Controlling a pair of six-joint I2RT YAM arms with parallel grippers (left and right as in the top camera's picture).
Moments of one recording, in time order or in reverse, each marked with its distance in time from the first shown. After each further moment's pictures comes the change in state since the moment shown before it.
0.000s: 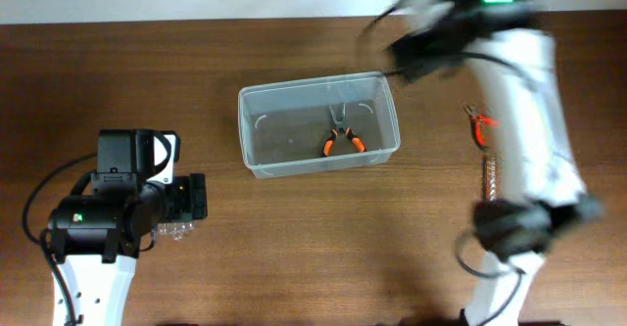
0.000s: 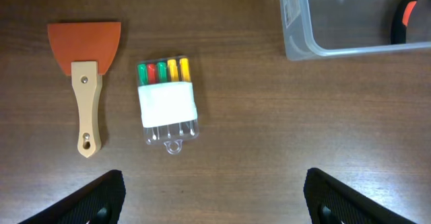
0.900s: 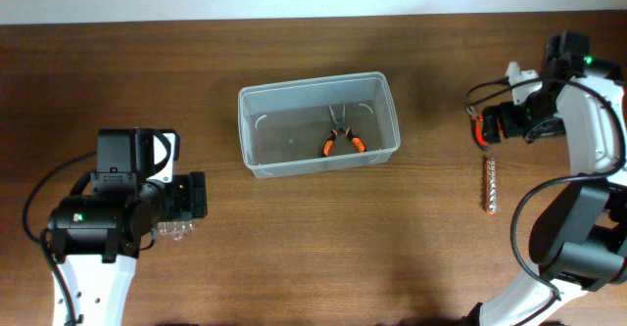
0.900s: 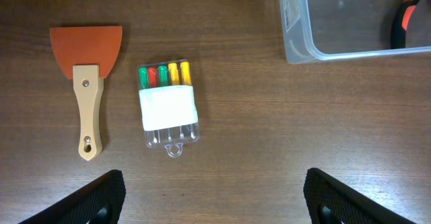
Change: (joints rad) left arm 0.000 0.000 0.000 0.008 -0.001 0.000; right arm -0.414 -0.112 -0.866 0.401 -0.006 -0.133
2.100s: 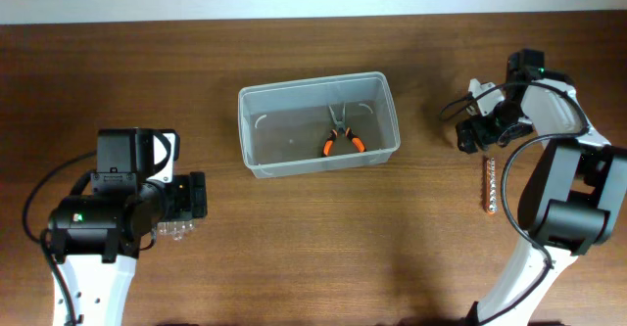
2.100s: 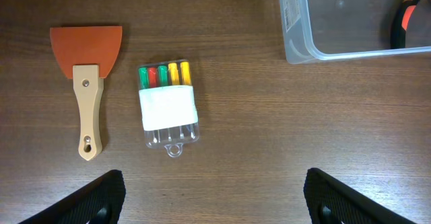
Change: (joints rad) left arm 0.000 0.000 0.000 0.000 0.000 0.000; right arm 0.053 0.203 -0.040 0.194 -0.018 -0.160
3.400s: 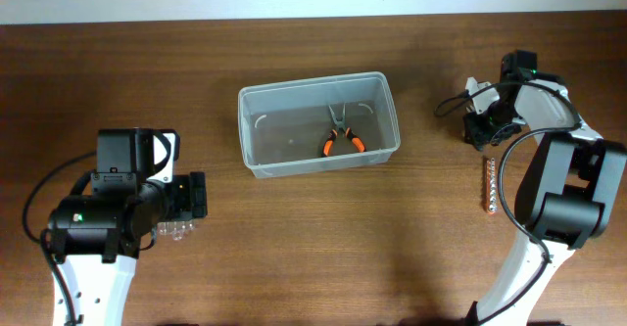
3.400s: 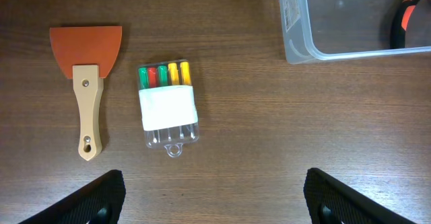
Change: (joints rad) left arm 0.000 0.000 0.000 0.000 0.000 0.000; right arm 0.014 0.044 0.002 0.055 -0.033 0.079
